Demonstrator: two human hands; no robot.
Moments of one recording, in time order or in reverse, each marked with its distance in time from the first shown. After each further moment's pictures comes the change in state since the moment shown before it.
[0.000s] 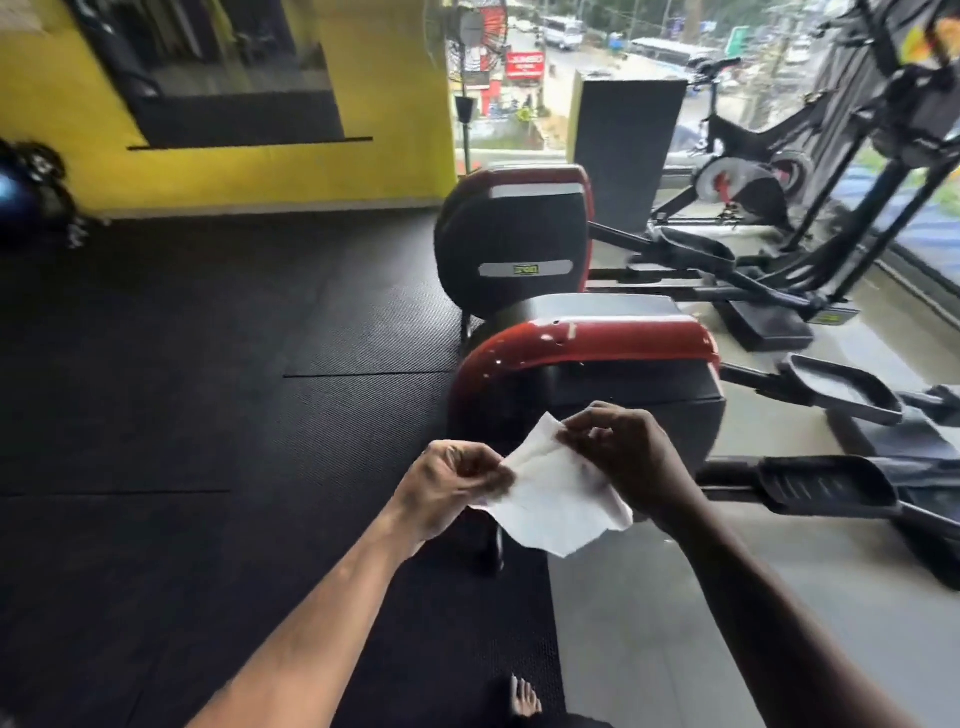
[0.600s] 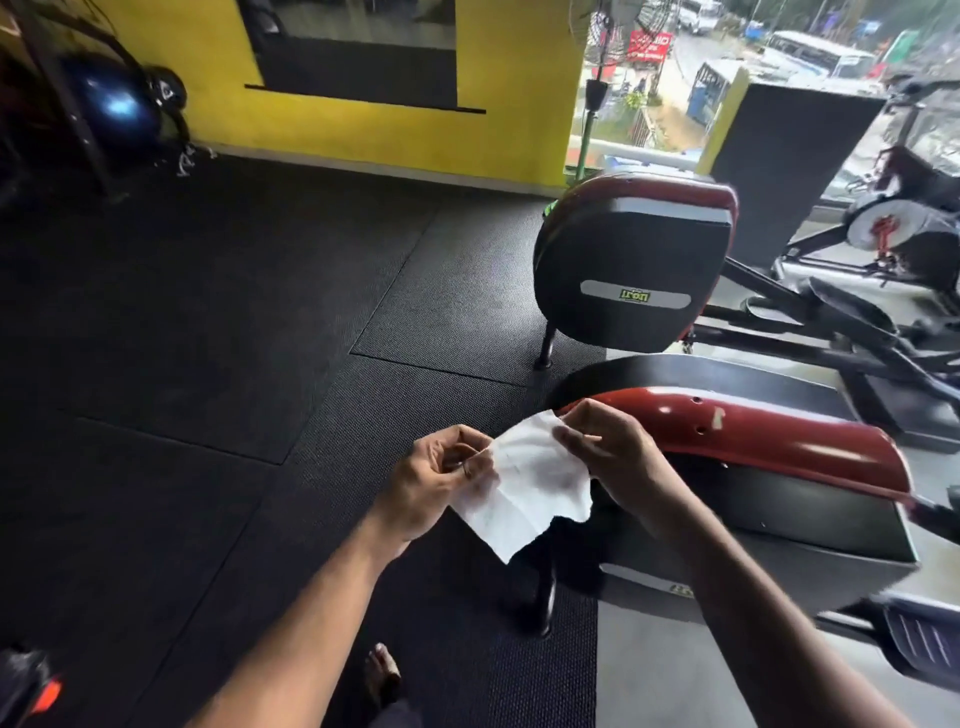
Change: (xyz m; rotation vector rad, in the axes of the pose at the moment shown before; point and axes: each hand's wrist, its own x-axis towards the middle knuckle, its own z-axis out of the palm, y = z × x) left_hand 0.094 -0.030 -0.223 -0.191 0.297 0.033; right_hand 0.238 -0.029 0.164 0.245 -0.299 0.036
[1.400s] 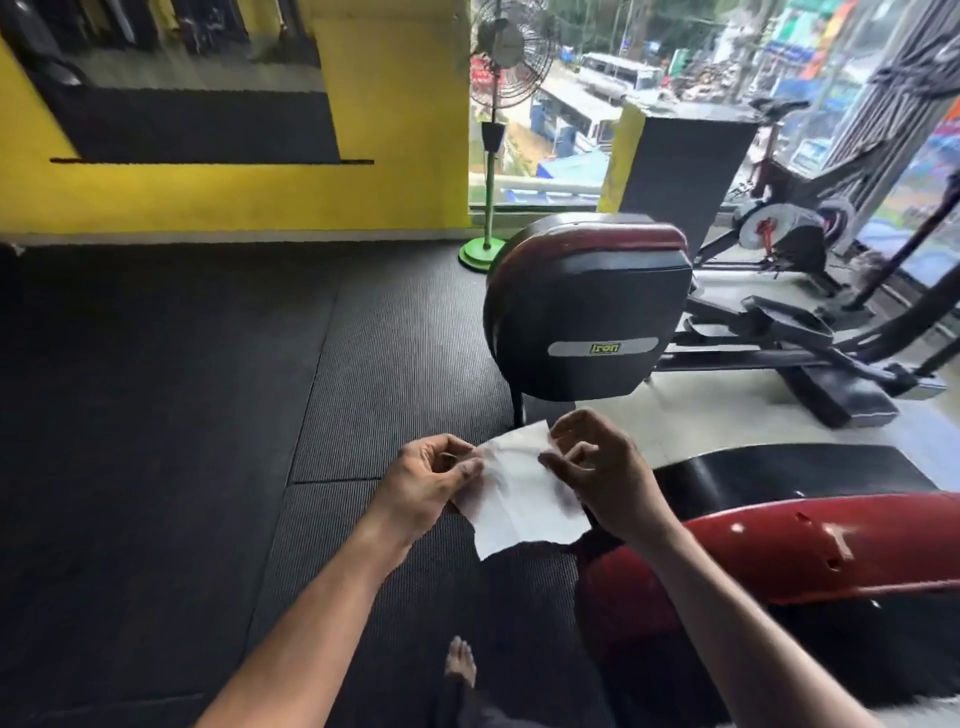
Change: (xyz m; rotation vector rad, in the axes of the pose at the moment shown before) left_hand 0.361 0.070 -0.237 0.179 -0.168 -0.088; right_hand 0.362 -0.013 0.088 -0.135 0.420 -0.006
